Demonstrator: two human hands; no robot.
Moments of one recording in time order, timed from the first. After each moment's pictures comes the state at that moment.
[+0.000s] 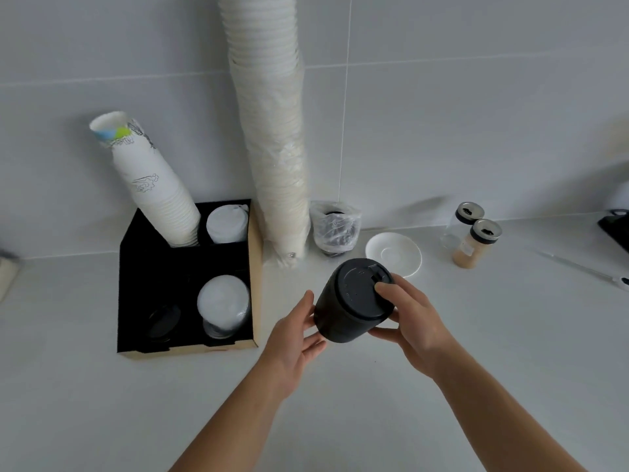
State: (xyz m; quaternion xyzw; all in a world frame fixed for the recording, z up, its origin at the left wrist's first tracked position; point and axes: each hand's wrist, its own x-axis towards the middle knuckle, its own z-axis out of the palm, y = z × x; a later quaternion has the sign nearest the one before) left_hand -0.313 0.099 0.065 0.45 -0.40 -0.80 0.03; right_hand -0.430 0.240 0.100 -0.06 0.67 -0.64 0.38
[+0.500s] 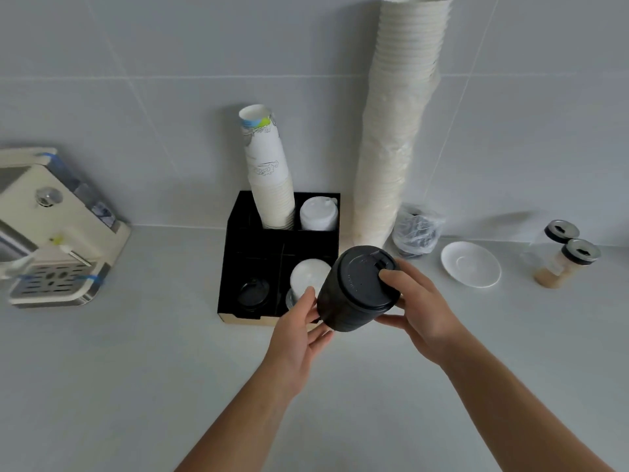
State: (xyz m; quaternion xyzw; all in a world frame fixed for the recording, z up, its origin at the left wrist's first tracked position) left_hand -0.191 0.040 0.100 0.46 -0.35 -0.80 0.17; right_hand -0.336 0.147 0.130 -0.16 0.66 -0.61 0.42
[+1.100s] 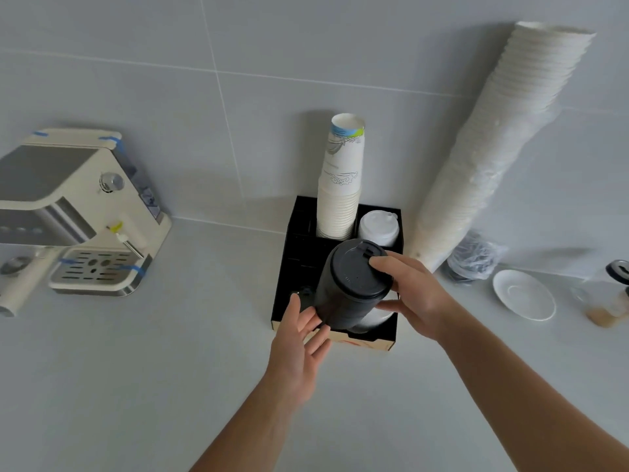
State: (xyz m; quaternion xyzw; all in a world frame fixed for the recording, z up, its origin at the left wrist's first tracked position) left_hand -0.107 -0.050 0.083 0.44 -0.25 -0.84 0.21; right_hand -0.276 0.017 0.151 -0.22 0.67 -0.55 0.45
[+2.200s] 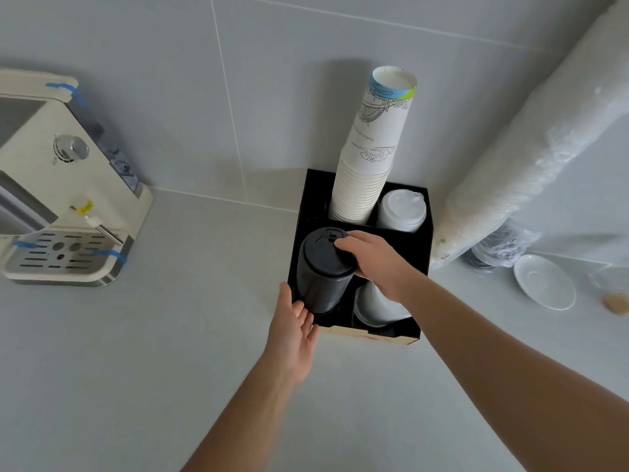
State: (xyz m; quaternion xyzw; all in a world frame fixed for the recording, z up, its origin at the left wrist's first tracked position) left_hand -0.113 -0.131 0.028 0.47 -0.20 -0.84 0.17; right_hand -0.277 -0.106 0.077 -0.23 0.73 -0.46 0.45
